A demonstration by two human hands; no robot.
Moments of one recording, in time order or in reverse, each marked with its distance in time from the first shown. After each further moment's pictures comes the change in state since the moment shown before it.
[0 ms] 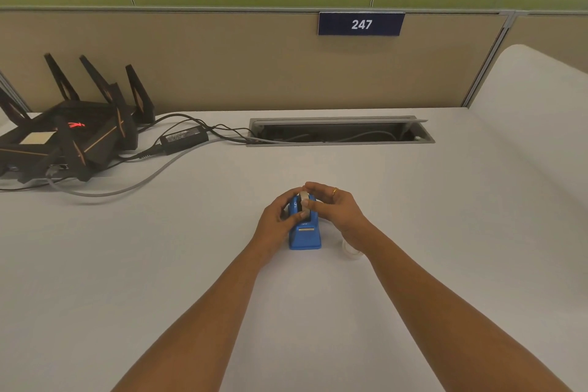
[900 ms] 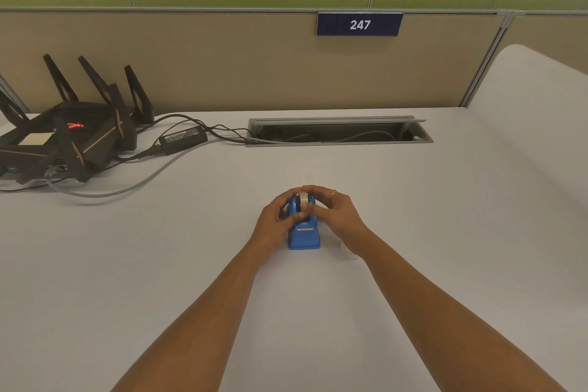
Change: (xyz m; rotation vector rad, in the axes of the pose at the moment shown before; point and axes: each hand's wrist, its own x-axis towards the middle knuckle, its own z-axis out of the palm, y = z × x) left_hand 0.001 -0.003 -0.002 -0.005 -0.007 0.000; right_hand -0.004 0.005 0.003 -0.051 0.030 -0.049
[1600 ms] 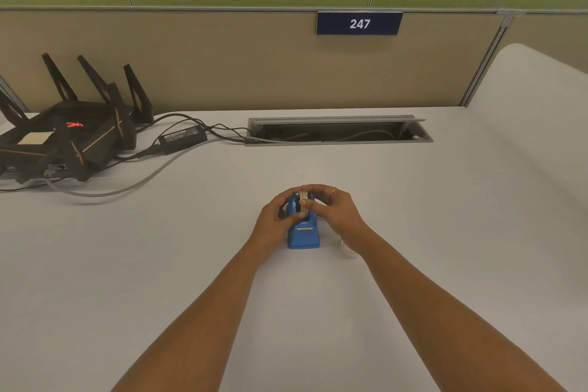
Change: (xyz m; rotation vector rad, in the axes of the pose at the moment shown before) left_hand 0.001 -0.001 0.001 0.018 0.013 -0.006; right_hand 0.002 -0.003 0.001 -0.016 0.032 -0.022
